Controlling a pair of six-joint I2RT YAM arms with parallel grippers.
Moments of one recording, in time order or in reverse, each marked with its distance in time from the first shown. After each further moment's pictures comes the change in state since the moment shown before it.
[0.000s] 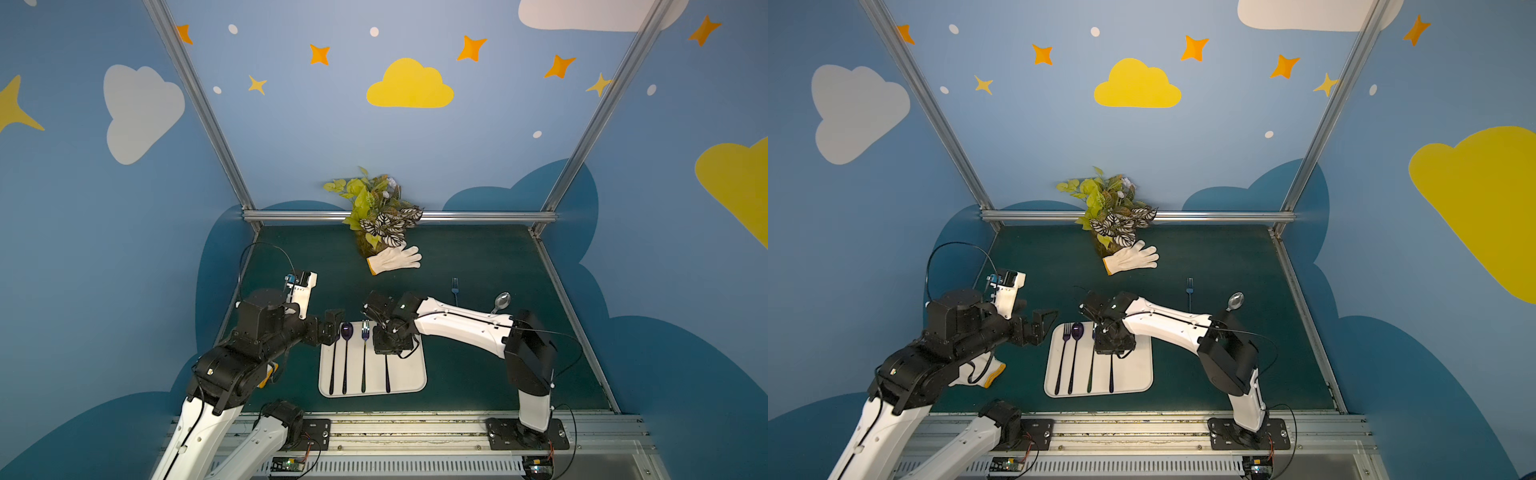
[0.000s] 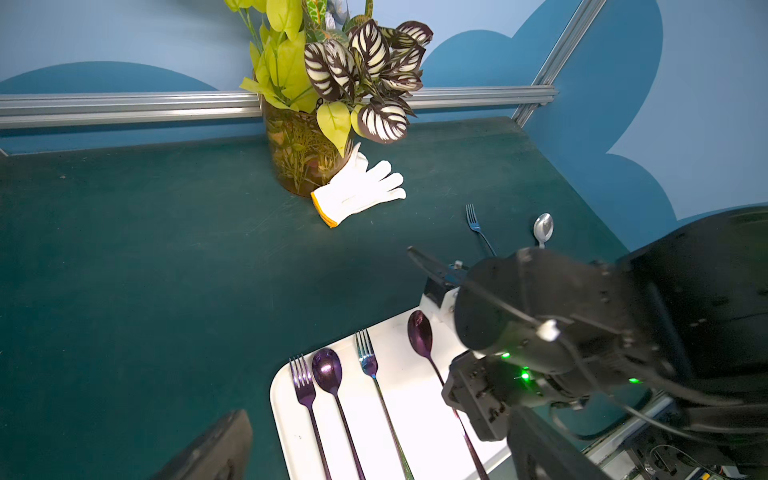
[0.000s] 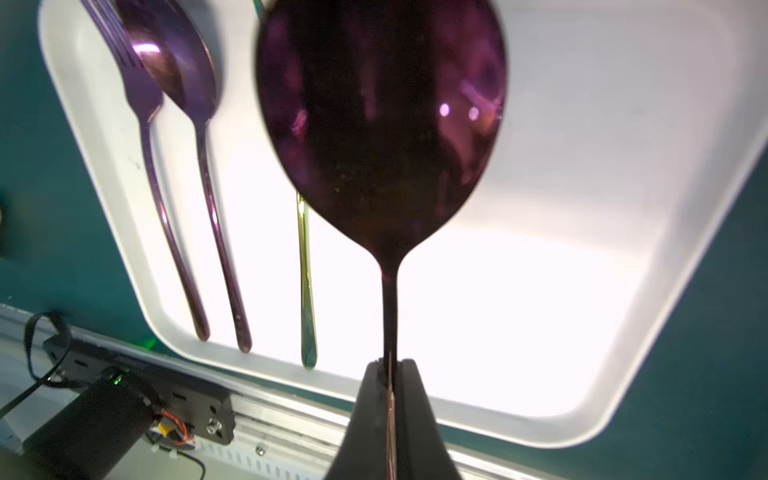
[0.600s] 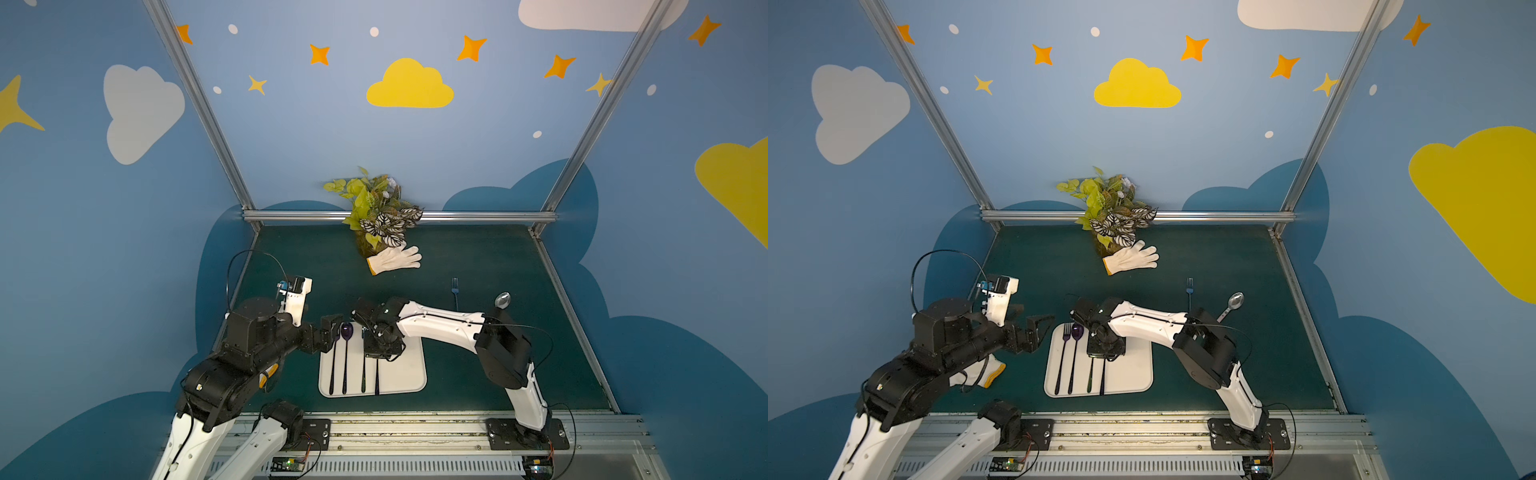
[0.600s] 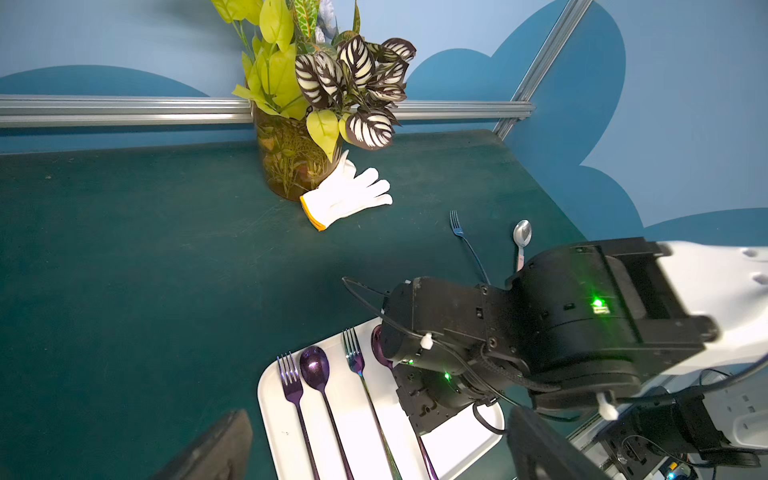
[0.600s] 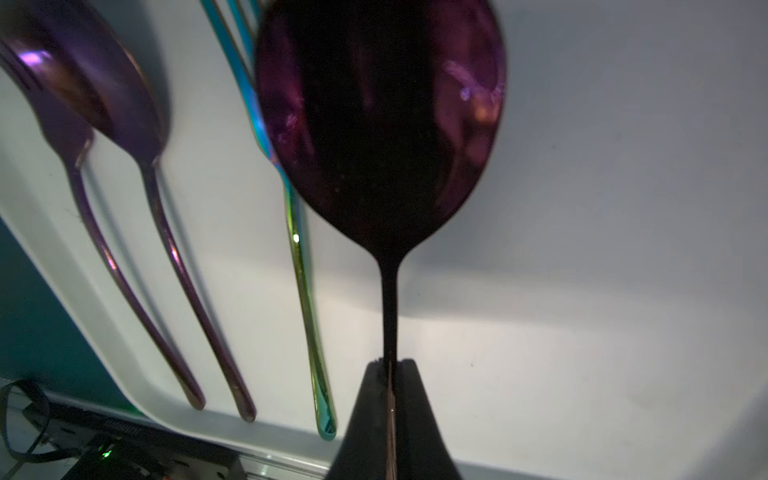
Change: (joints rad) left arm 0.000 -0.055 -0.002 -0.021 0.030 -0.023; right arm 0.020 0.130 0.065 0.024 -0.021 0.077
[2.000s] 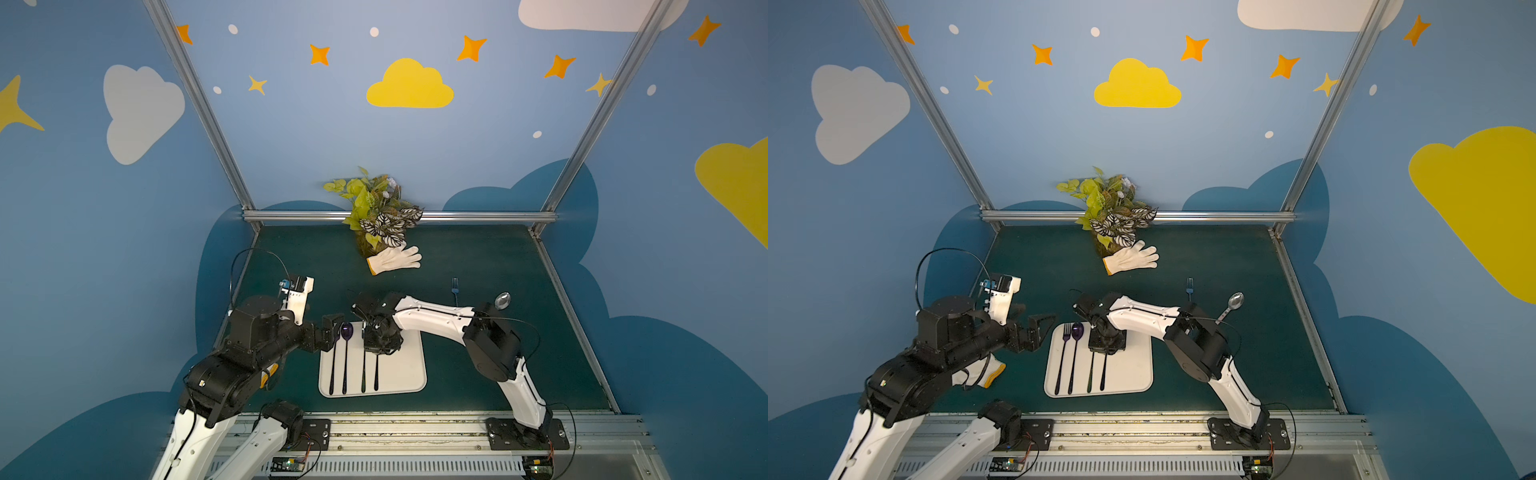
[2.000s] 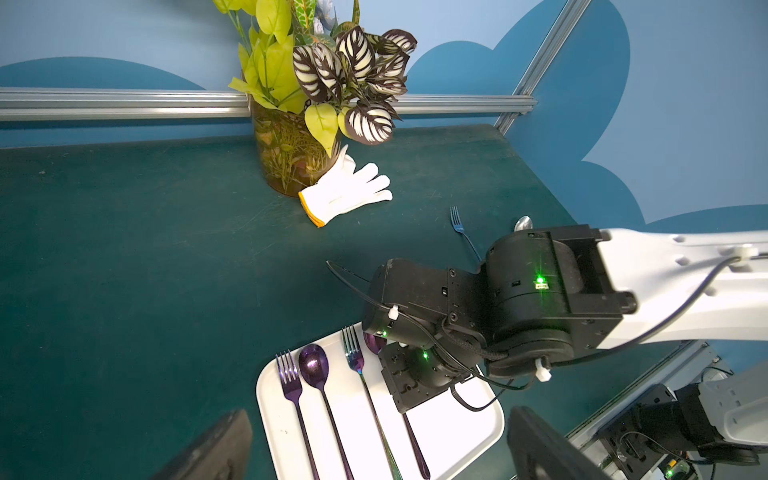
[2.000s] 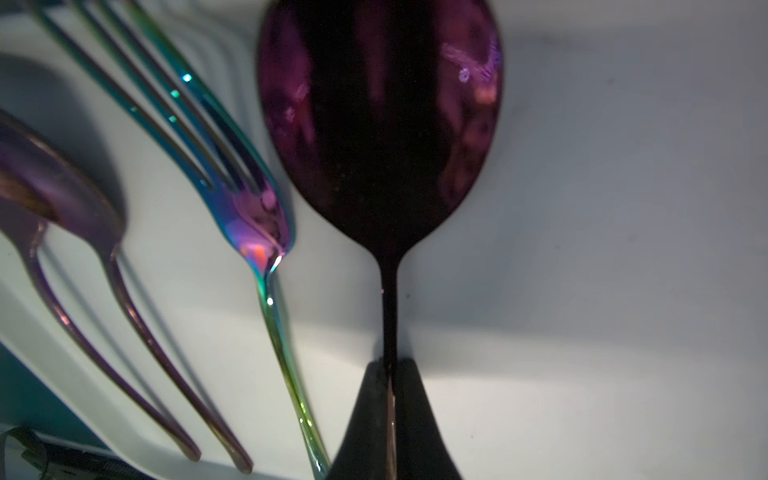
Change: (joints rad) left arm 0.000 0.016 0.000 0.001 0.003 0.001; right arm -0.048 0.080 0.059 -0.007 -0.031 -0.027
